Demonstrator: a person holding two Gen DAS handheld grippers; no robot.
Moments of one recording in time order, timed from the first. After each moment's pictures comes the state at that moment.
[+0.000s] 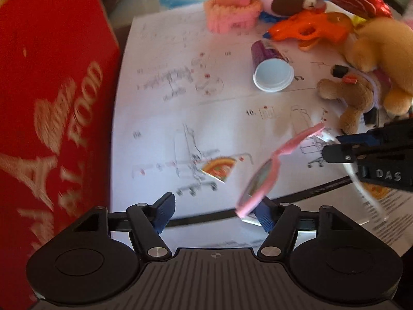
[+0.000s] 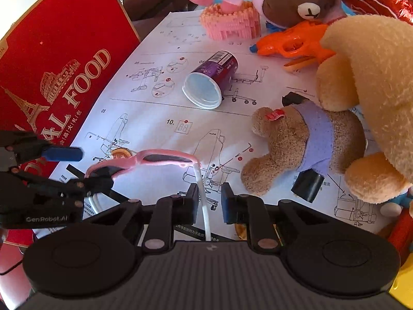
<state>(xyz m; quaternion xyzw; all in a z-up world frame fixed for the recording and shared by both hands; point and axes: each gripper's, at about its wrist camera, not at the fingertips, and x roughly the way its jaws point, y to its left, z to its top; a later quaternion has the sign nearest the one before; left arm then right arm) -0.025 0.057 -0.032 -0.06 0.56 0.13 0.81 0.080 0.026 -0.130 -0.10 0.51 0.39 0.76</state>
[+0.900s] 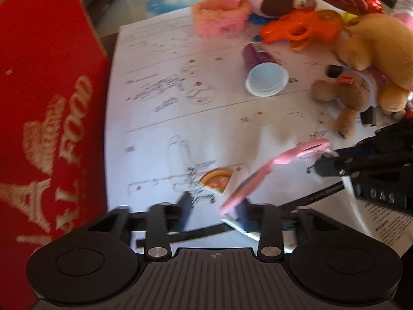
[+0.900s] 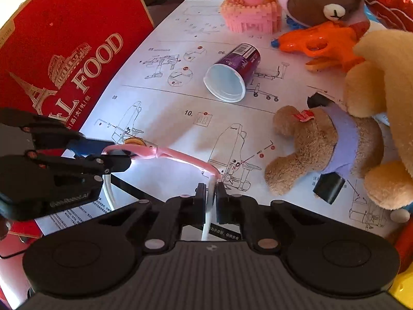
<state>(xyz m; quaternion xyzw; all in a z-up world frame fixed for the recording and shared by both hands) -0.020 0.062 -0.031 -0.03 0.56 0.11 0.82 0.071 0.042 -0.130 -0.12 0.52 0.41 0.74</state>
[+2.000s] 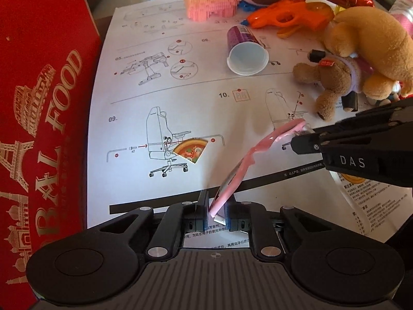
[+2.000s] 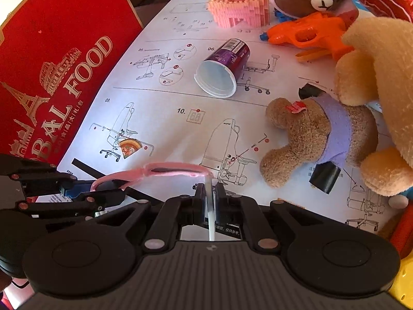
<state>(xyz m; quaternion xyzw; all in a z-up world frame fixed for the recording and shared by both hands) -0.037 0.043 -0.036 -0.06 0.57 0.09 0.82 0.070 0.045 -0.130 -0.12 0.53 0.38 0.74</state>
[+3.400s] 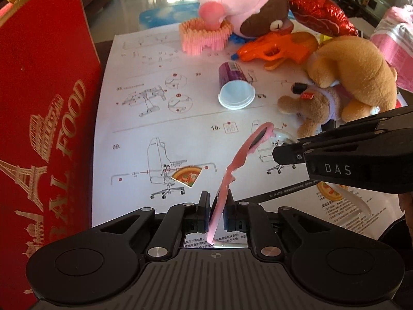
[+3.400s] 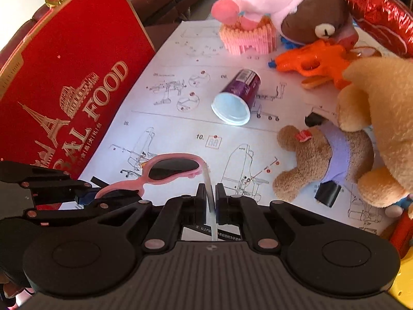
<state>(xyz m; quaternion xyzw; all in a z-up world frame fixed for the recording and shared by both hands) -0.042 0.048 -0.002 -0.07 0.52 0.08 0.85 0.065 0.047 -0.098 -0.09 0.51 0.39 0.76</state>
